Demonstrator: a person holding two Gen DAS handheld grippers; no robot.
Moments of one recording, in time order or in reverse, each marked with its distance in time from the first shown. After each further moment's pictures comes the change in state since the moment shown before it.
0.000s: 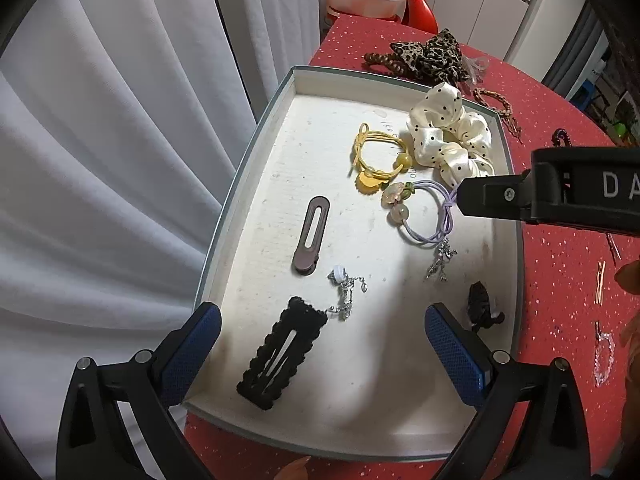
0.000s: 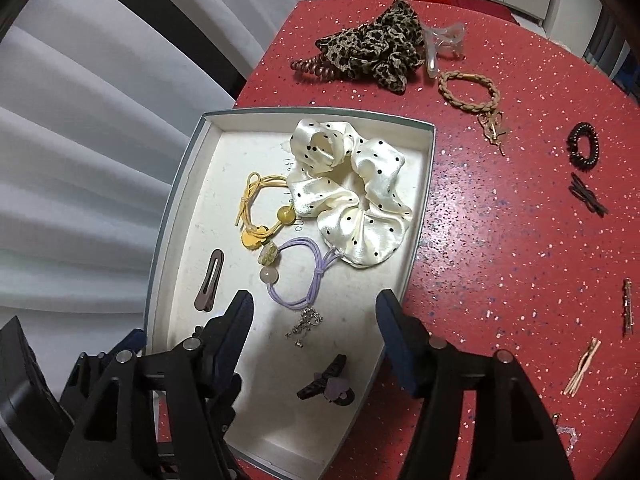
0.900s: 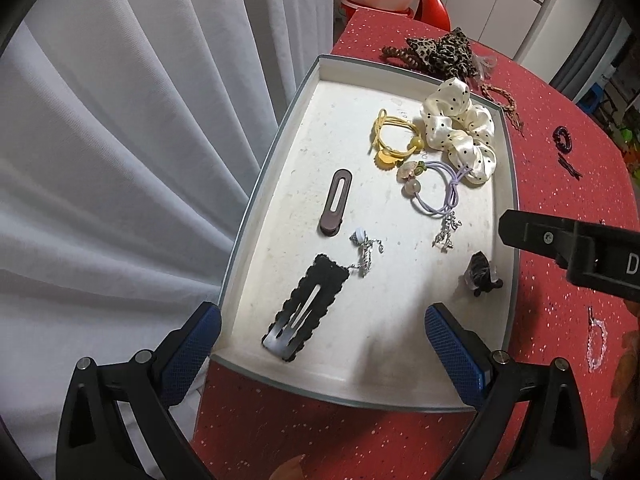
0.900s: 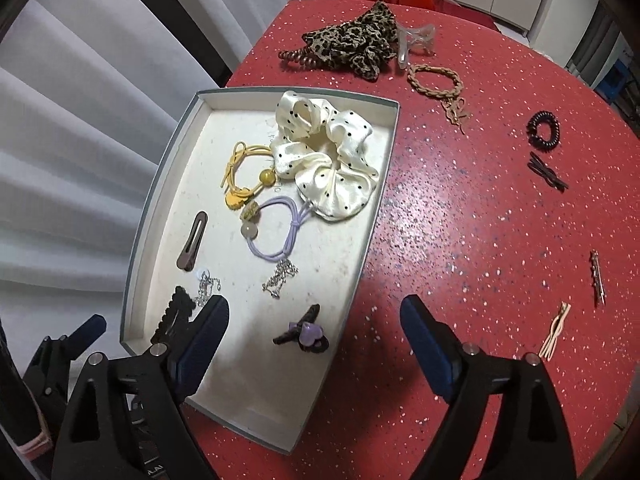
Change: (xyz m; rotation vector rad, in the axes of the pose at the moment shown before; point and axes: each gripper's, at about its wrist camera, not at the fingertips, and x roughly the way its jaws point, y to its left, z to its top) left arm -0.021 0.016 -0.018 -0.036 0.046 0.017; right arm -0.022 0.000 -0.031 -0.007 0.001 -0.093
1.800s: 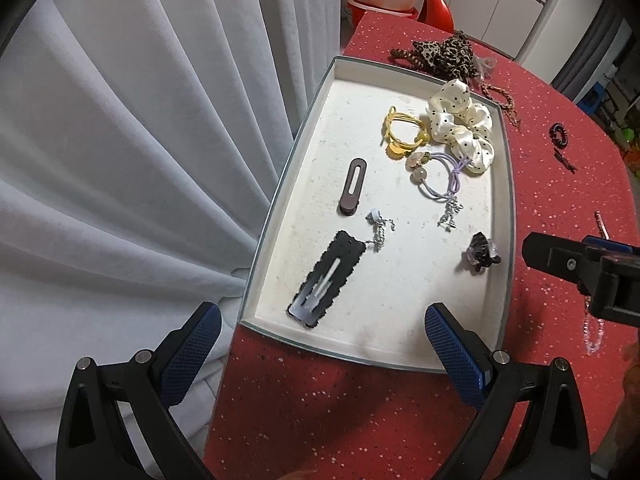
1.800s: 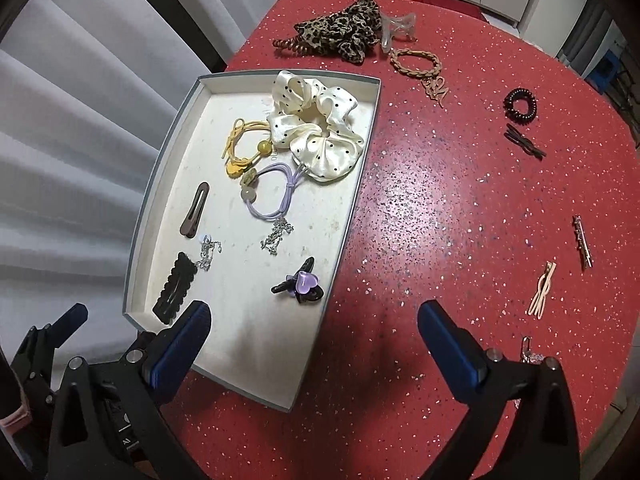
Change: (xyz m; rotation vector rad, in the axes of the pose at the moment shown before) left arm -0.026 0.015 -0.013 -0.012 0.016 -0.003; right arm -0.021 0.006 -0.021 0.007 0.023 -0.034
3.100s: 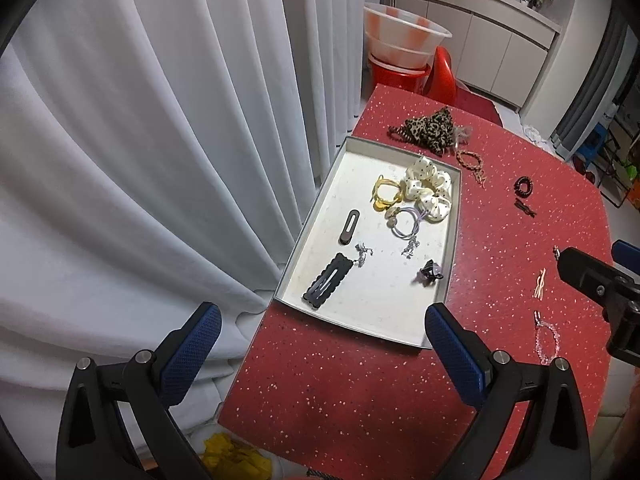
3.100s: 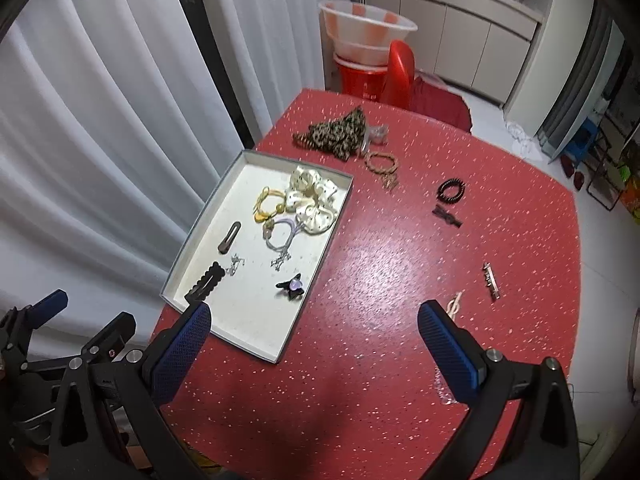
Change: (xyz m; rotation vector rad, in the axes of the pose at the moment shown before) left arm -0.142 -0.017 -0.031 -0.076 -0.173 0.074; right arm -0.152 0.000 -0.051 -0.134 -0.279 -0.069
